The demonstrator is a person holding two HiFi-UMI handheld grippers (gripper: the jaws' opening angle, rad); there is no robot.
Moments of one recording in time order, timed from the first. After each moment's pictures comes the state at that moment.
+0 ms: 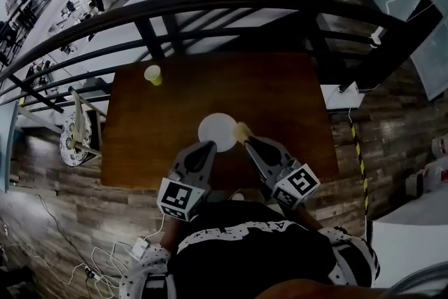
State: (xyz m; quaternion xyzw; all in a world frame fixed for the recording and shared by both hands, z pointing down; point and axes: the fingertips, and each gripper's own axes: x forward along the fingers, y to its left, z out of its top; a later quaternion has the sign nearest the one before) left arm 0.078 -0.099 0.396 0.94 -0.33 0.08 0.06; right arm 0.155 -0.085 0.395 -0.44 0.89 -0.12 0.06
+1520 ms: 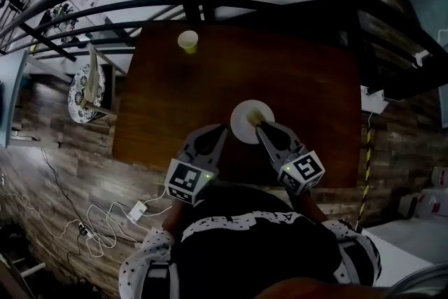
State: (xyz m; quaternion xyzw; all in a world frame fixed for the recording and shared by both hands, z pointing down) left arm 0.001 -0.165 0.448 0.91 -0.38 0.11 0.12; right arm 0.083 -0.168 0.468 -0.40 0.90 -0.18 -0.04
